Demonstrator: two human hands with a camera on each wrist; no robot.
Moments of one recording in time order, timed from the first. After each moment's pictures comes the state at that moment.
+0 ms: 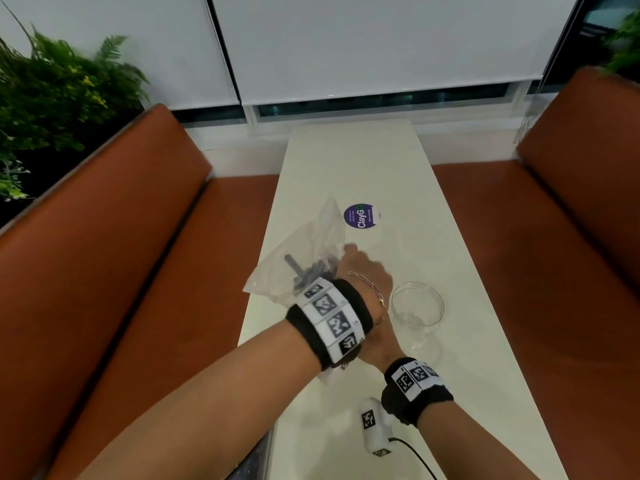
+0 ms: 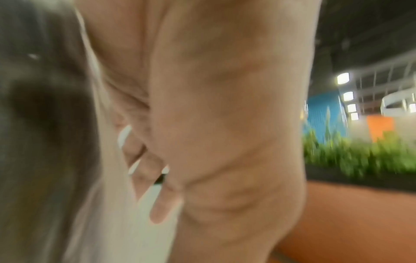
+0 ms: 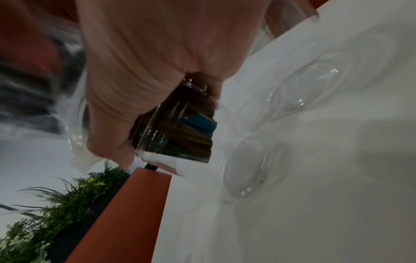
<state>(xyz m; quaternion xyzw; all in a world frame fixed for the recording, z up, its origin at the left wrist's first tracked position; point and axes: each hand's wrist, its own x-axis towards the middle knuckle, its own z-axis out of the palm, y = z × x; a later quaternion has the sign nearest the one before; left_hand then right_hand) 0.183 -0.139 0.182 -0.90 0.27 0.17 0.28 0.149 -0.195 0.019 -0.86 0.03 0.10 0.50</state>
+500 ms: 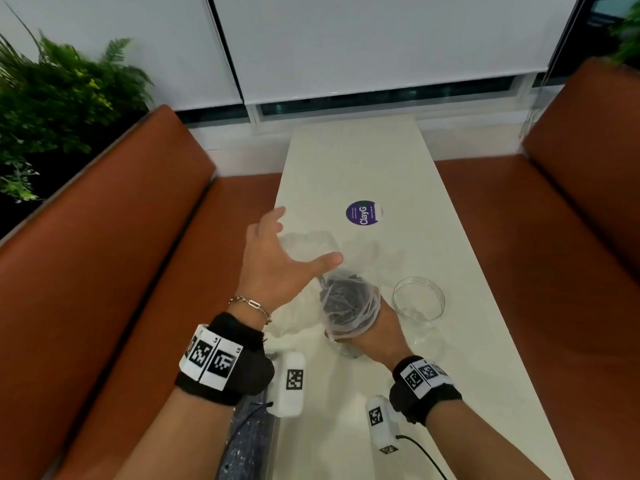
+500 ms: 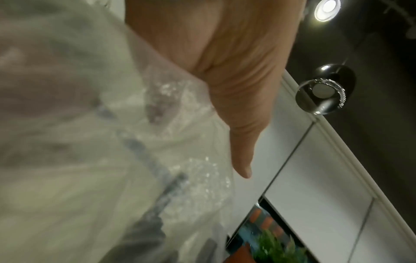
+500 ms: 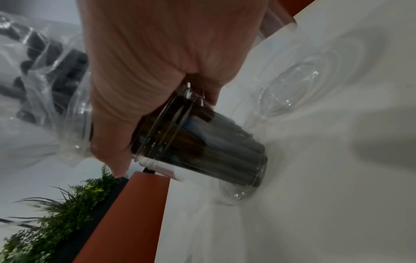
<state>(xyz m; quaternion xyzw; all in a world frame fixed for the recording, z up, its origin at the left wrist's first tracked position) 0.169 -0.018 0.192 -0.91 -0.03 -0.05 -0.41 0.150 -0.195 0.018 -0.87 0.04 0.03 0.49</state>
